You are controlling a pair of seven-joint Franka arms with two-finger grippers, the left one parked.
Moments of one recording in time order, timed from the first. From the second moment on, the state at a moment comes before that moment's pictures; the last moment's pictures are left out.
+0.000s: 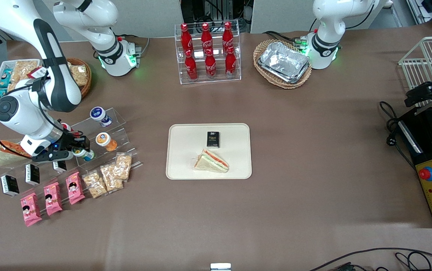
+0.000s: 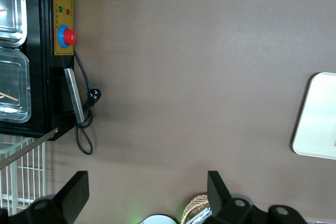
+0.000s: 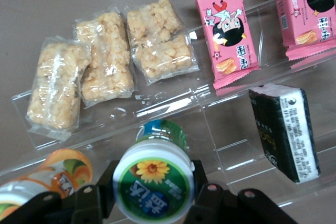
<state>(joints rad) -0.05 0.09 -0.03 -2.28 0.02 2.38 -0.20</state>
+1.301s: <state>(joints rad) 0.27 -0.07 -0.02 -2.00 0.09 1.89 0.37</state>
